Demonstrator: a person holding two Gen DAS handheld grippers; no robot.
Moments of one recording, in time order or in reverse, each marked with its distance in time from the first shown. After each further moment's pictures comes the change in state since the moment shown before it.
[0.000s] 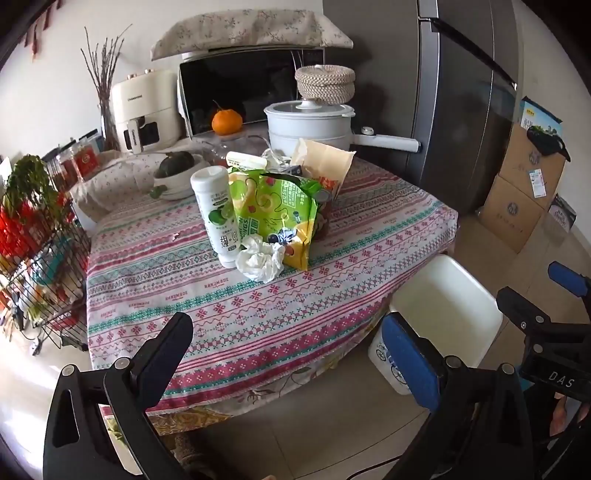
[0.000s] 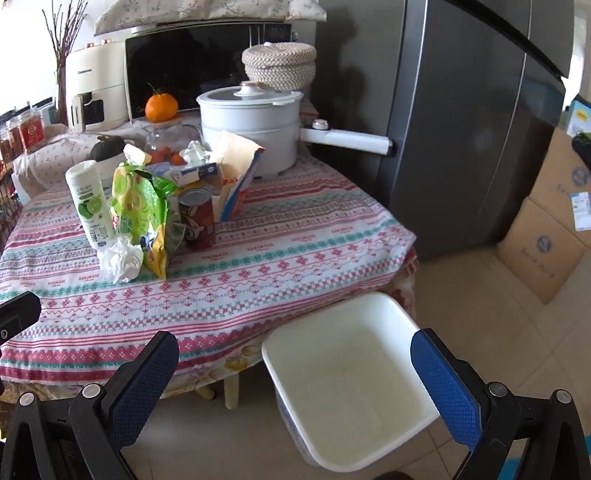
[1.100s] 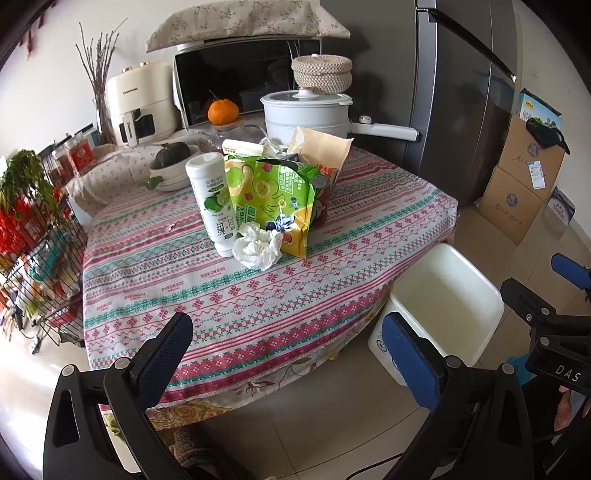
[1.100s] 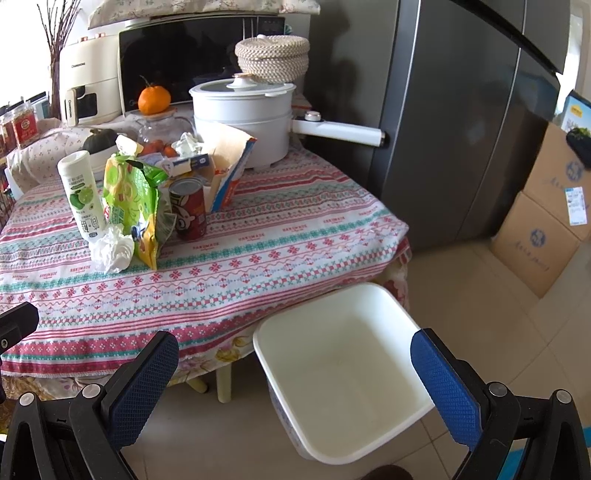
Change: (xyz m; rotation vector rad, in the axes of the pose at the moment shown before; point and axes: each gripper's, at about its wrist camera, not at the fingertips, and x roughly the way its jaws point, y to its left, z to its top) left arm 0.010 -0.002 -0.008 0.005 0.030 0.001; right arm 0.000 -0.004 -0.005 -0.001 0.020 -0.015
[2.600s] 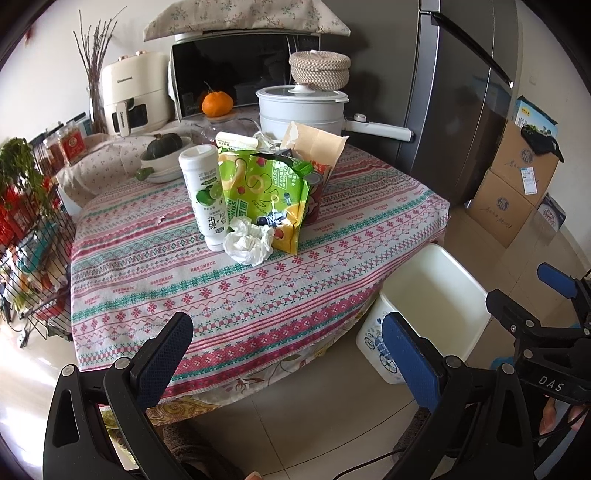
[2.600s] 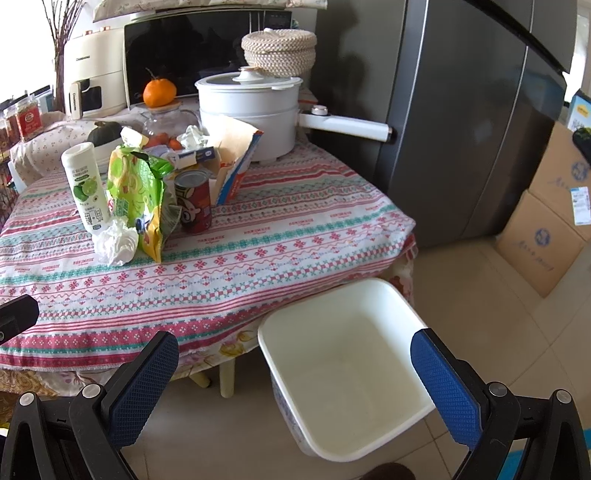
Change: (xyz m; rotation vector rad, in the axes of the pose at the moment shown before) left arm 0.002 0.005 0.000 -0.029 0.022 -0.068; right arm 0.005 0.005 -0.004 -0.015 0.014 0.016
